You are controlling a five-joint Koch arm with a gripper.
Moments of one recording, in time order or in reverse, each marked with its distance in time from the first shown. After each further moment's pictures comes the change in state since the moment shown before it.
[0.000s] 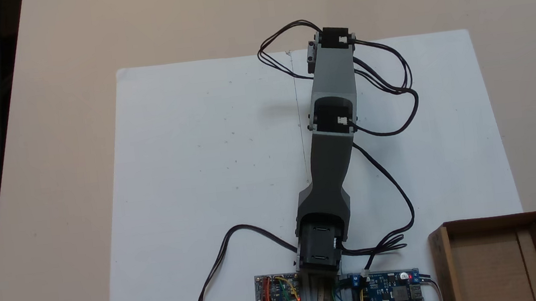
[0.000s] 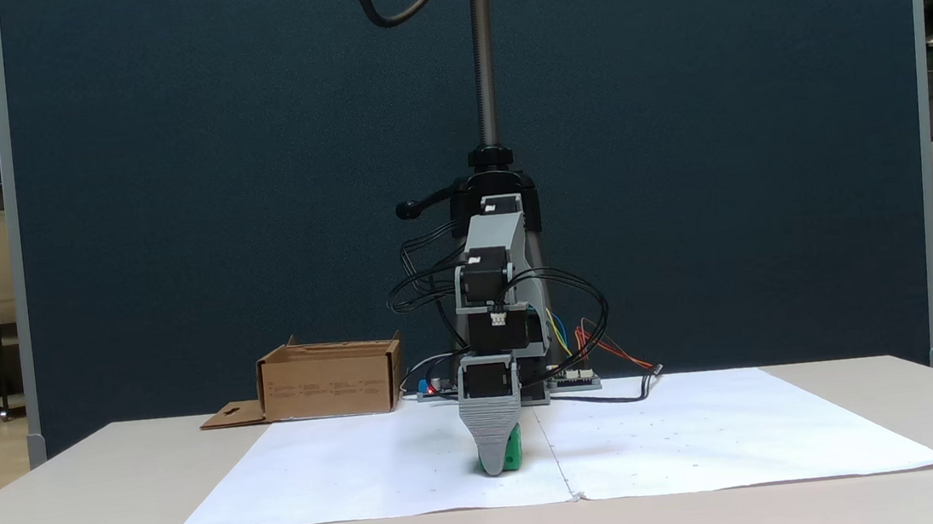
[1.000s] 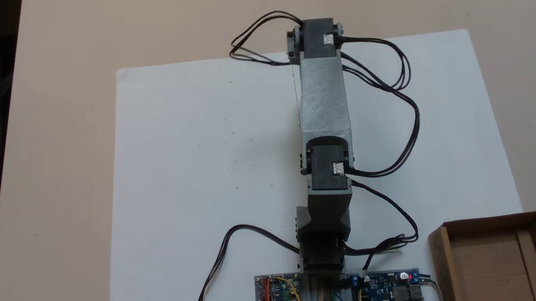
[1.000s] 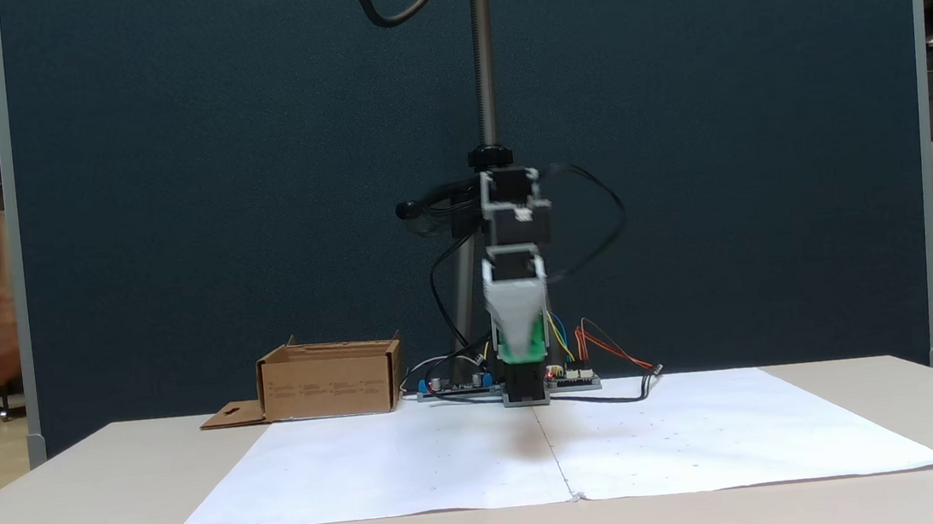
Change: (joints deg) arm -5.6 22.6 -2.8 8.4 -0.1
